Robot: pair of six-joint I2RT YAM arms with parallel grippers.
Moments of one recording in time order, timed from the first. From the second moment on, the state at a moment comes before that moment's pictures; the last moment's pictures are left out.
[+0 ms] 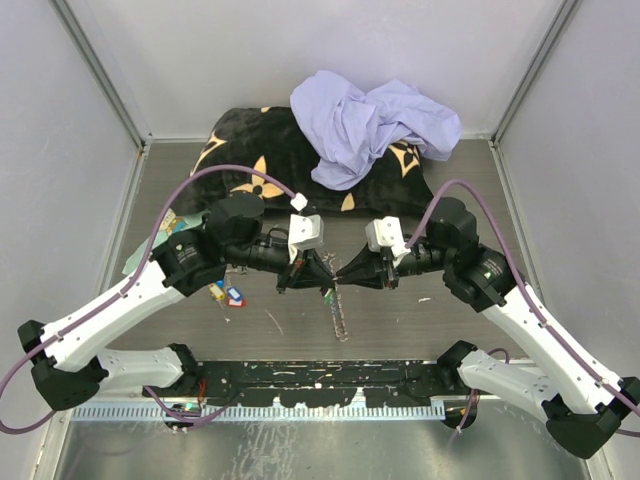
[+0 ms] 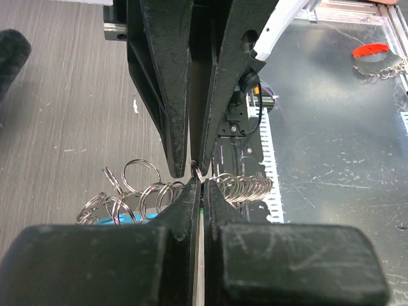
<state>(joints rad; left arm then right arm) -0.95 1.14 1.29 -0.51 0.68 0.12 0.65 0.89 1.05 -0.44 -0.98 -0.40</state>
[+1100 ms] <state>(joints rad) -0.96 0.77 0.72 0.23 0.49 -0.46 0.65 0.73 0.89 -0.14 -0.95 -0.23</state>
